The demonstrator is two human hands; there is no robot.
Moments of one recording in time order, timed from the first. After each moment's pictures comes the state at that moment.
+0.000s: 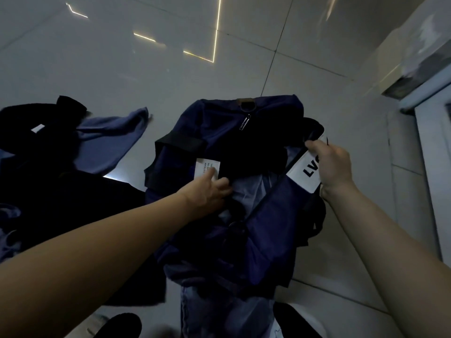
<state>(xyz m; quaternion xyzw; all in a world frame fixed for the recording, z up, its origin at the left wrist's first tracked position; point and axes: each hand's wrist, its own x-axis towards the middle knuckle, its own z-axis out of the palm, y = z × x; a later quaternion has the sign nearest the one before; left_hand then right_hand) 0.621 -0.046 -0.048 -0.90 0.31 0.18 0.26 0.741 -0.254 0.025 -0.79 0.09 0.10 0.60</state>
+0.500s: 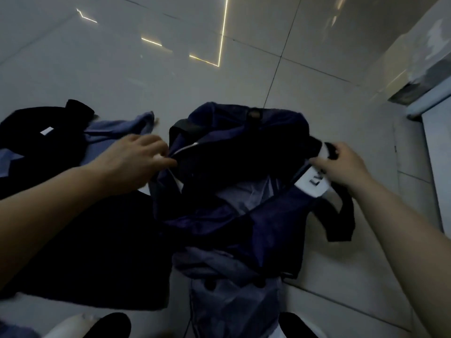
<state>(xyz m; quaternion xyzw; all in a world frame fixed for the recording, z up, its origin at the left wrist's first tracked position) 0.582 0.088 0.002 -0.98 0.16 -0.01 0.07 0.784 -0.282 0.016 -0.95 -0.01 0.15 0.29</state>
